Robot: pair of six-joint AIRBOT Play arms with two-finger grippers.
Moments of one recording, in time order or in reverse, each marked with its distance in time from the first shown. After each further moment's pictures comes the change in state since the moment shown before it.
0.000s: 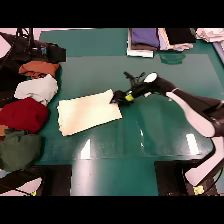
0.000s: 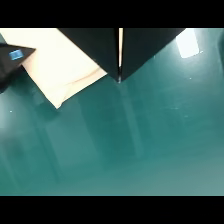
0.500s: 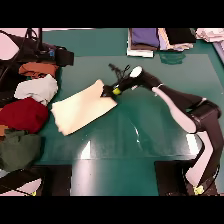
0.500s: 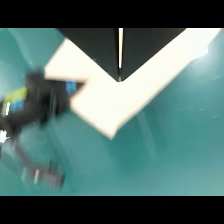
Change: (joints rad) left arm -0.087 -0.008 0.000 -0.023 -0.009 0.003; right arm 0.026 -0.077 0.296 -0.091 -0.038 0.006
